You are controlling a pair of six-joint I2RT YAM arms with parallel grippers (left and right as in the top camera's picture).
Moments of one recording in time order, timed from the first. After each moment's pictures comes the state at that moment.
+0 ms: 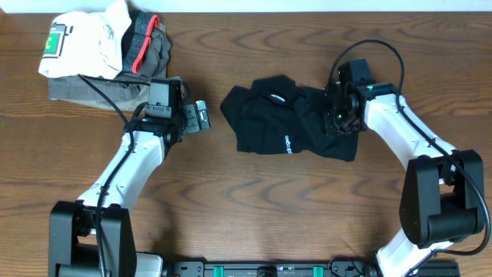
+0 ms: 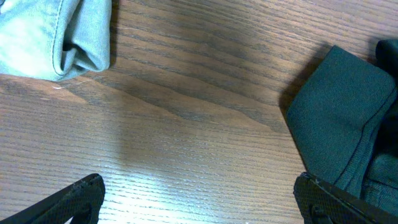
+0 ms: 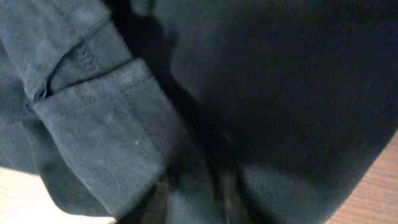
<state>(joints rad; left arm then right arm) -0.14 1.57 0.94 -0.37 0.01 -0.33 0.18 1.83 1.23 -0.76 -0.12 0.04</state>
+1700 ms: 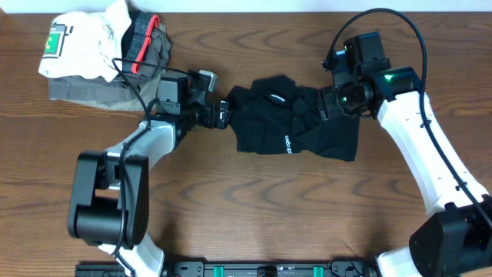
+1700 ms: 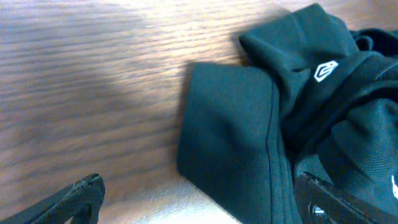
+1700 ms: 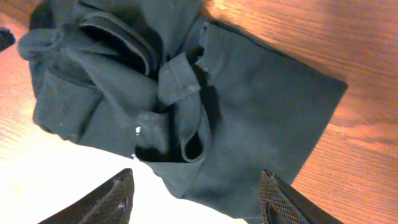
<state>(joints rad) -0.14 1.83 0.95 0.05 0.46 0.00 0.24 1.66 1.45 -0.96 -0.11 0.00</state>
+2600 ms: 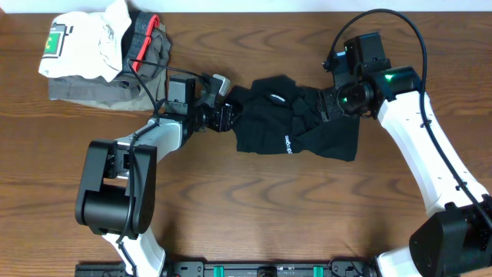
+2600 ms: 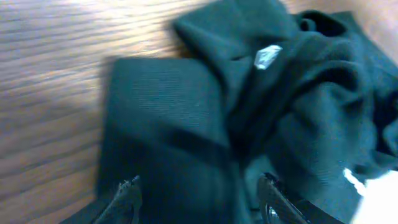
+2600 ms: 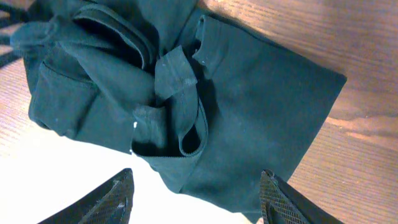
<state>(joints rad) -0.17 1.90 0.97 0.07 0.60 0.02 0.23 1.66 1.45 -0.97 -0.11 0.00</state>
